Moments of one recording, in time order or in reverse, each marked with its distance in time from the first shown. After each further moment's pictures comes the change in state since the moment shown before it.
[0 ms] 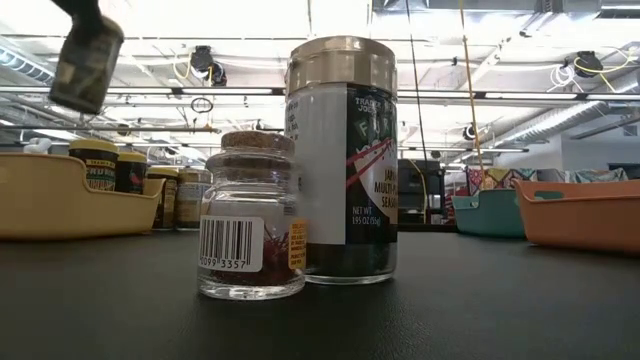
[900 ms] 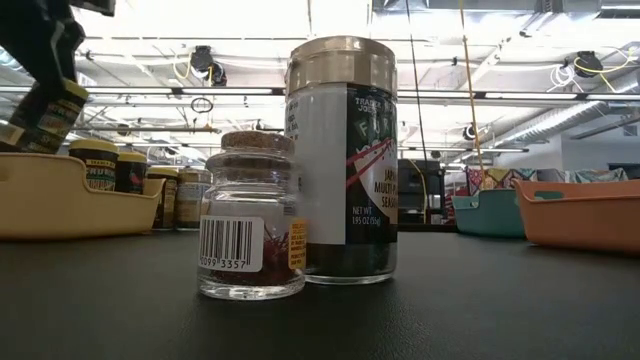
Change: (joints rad) left arm 0.000 -0.003 -0.240 -0.003 0.106 -0.031; right arm -0.005 0.000 0.000 0.015 0.004 -0.048
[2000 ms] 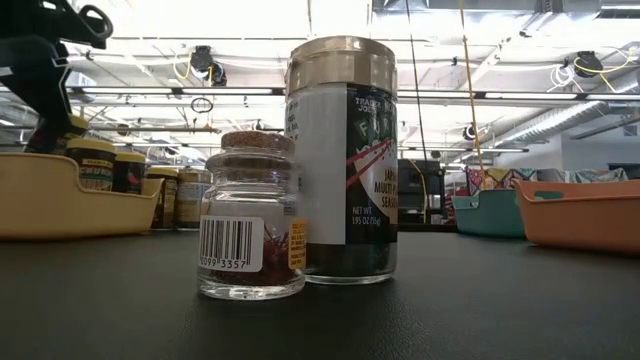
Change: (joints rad) left arm 0.000 -0.096 -0.204 0.068 -0.087 -0.178; right arm 0.000 0.000 0.000 0.003 0.000 -0.005
